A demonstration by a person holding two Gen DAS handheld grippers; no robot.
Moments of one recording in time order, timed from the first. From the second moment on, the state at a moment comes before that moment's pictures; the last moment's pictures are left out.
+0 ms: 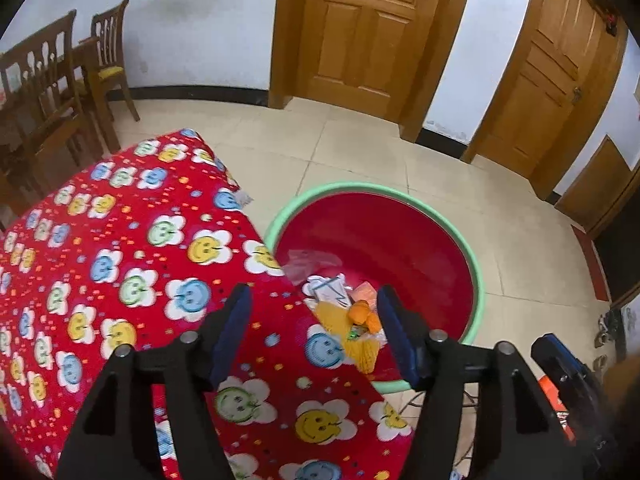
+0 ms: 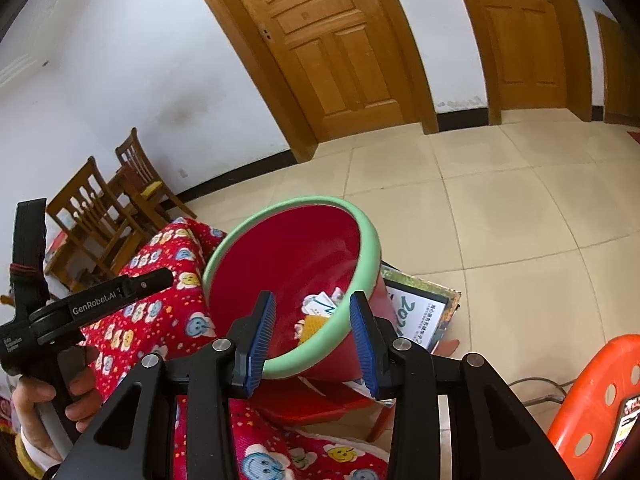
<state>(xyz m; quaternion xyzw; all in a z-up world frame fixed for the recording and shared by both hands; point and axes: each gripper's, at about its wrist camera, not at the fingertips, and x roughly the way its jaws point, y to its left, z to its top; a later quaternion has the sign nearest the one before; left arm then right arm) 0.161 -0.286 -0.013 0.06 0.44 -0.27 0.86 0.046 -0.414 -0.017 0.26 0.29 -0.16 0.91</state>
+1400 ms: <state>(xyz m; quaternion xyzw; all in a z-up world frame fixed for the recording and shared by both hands) 0.012 -0.084 0.056 0.00 0.35 -0.08 0.94 -0.006 -0.272 0.038 0.15 0.26 -0.04 0.95</state>
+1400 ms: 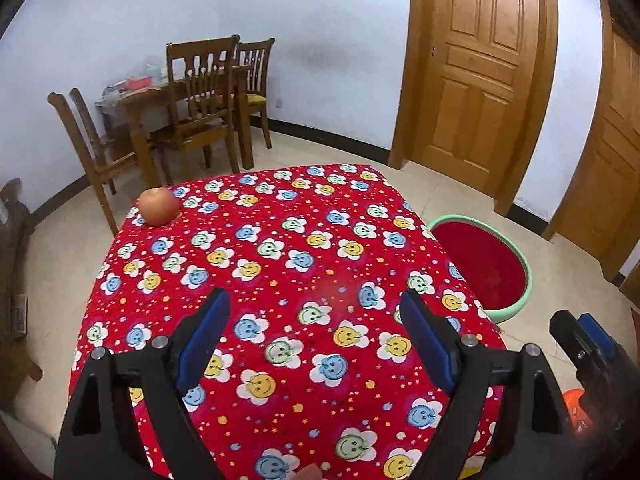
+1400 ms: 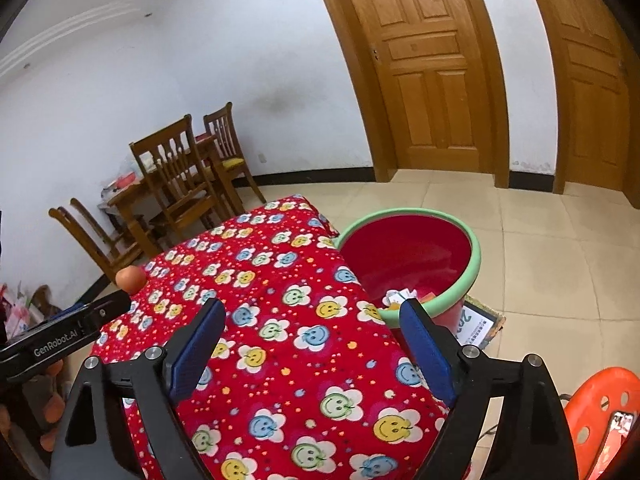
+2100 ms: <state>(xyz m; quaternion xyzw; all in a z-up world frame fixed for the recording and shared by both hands) 0.005 -0.071 0.059 -0.01 0.33 -0.07 0.94 -0.007 -0.264 0.038 0.14 0.26 -0.04 0.95</state>
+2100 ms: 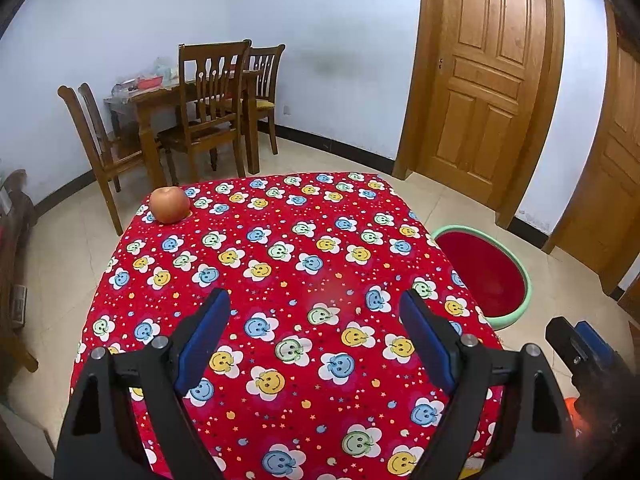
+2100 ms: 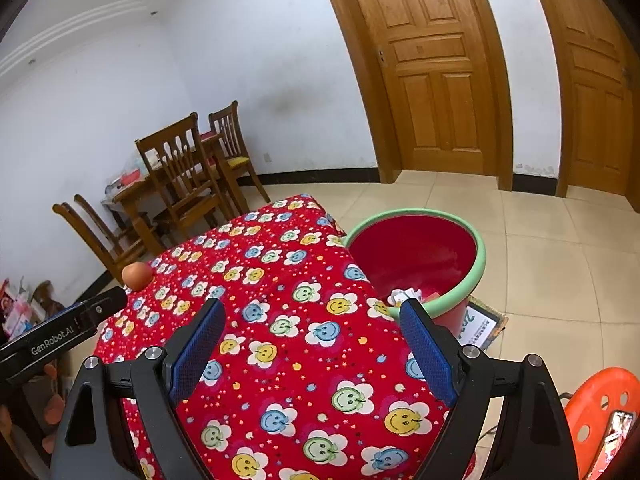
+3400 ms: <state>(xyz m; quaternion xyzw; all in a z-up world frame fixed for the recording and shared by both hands) 0.003 -0.076 0.060 -0.01 0.33 -0.07 0.94 -0.007 -0.264 0.038 0.14 0.27 -0.04 0.95</state>
